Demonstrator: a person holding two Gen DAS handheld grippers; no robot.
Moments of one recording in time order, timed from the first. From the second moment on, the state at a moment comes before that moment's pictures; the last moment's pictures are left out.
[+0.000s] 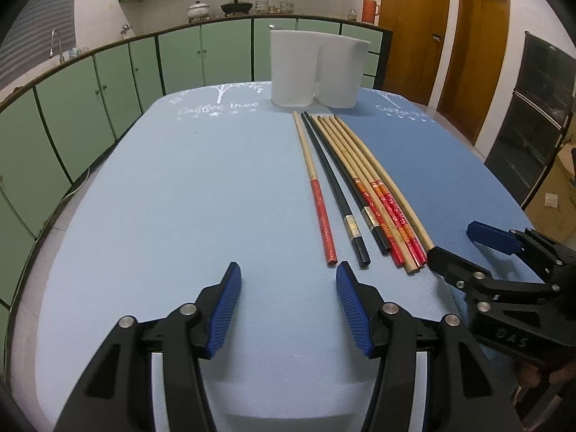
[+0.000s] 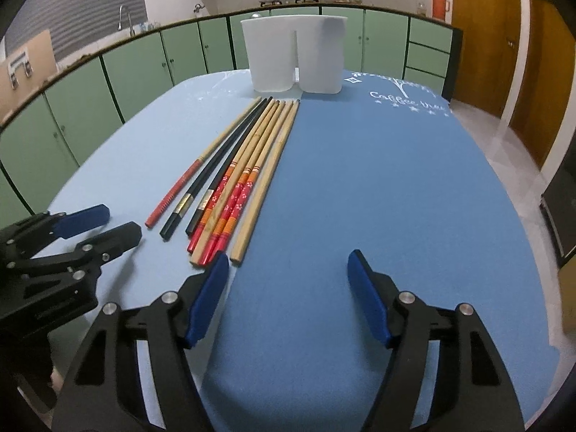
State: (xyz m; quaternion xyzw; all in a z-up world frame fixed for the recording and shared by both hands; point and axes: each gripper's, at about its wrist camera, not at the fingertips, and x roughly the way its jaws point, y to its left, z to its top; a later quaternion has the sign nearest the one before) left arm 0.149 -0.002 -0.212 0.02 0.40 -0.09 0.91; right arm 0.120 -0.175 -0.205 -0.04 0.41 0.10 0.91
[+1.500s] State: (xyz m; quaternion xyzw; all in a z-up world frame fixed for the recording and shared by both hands) left arm 0.149 -0.018 -0.180 0.02 0.36 -0.09 0.93; right arm 0.109 -0.197 -0.166 0.01 0.36 0.12 0.92
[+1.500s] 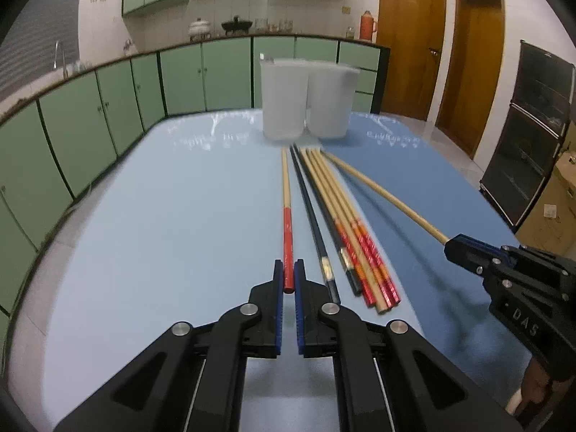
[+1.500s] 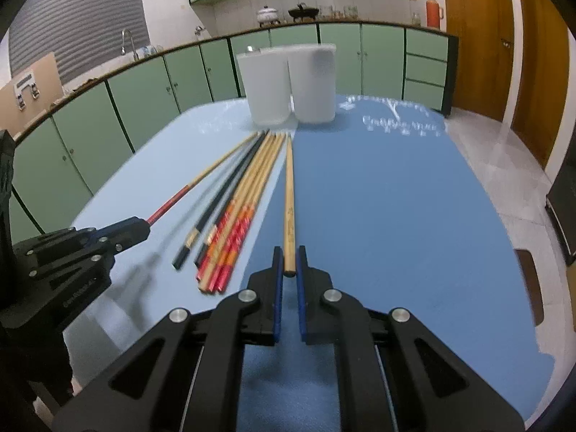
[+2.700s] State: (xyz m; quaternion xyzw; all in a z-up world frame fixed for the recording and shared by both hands) left arm 0.188 -0.011 -0.015 0.01 0.23 -0.14 0.96; right arm 0.184 -0.239 0.033 0.03 0.28 0.19 0.94
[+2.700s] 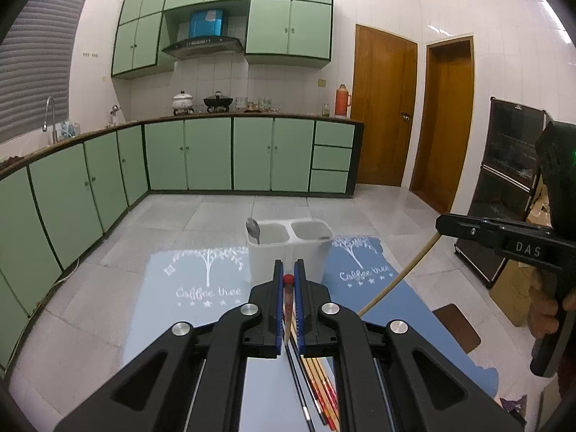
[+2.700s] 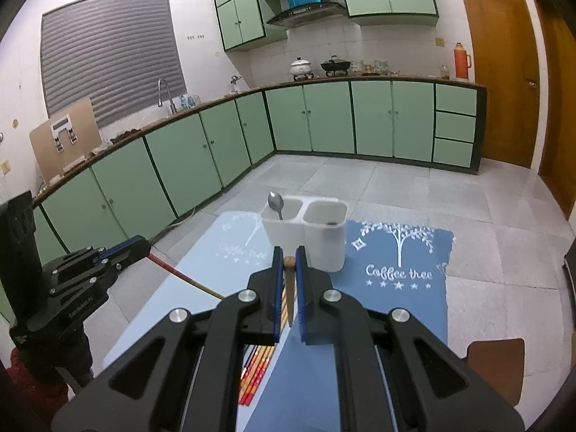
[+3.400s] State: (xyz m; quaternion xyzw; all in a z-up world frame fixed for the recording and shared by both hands) left arm 0.295 -0.038 0.042 0.02 0.13 -0.12 0.98; right arm 0.302 -0.246 0.090 0.01 0.22 0.16 0.96
